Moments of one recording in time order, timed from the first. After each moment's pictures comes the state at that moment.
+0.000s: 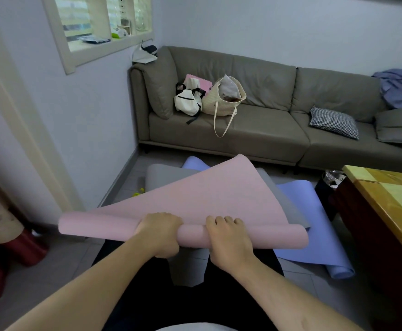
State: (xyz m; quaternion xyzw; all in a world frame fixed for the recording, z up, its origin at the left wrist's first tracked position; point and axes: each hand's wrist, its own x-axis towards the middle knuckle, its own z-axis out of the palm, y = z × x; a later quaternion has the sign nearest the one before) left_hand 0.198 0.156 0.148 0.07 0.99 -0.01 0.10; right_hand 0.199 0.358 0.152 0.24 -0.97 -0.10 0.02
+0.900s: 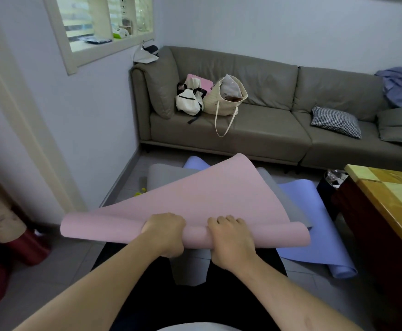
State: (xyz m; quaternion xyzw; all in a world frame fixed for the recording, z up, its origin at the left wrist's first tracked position) left_hand 0.197 0.166 0.150 0.06 0.99 -0.04 0.11; right_hand 0.194 0.362 0.150 0.25 -0.97 -0.07 0.03
